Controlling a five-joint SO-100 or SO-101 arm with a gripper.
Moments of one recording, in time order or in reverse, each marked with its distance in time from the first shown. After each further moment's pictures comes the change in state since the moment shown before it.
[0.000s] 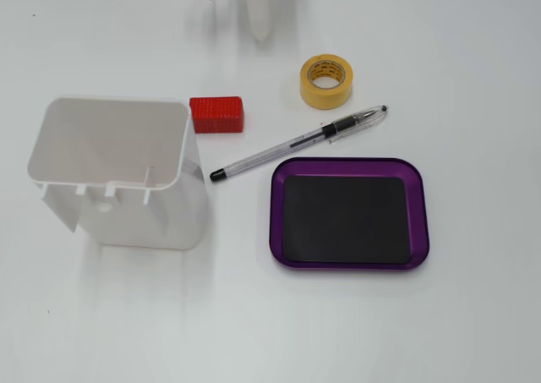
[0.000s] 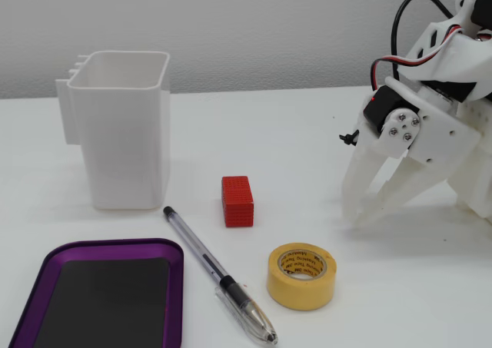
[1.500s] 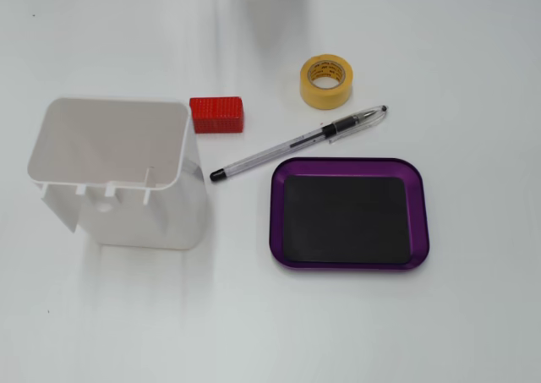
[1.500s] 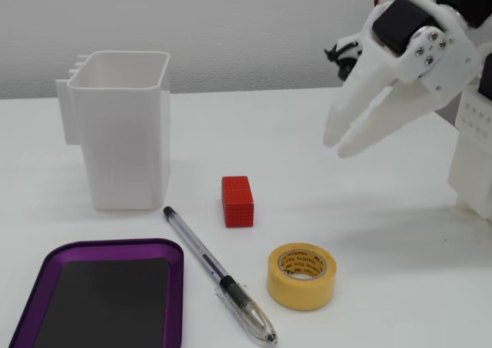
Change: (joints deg) arm -7.4 -25.3 -26.4 -0.6 -18.4
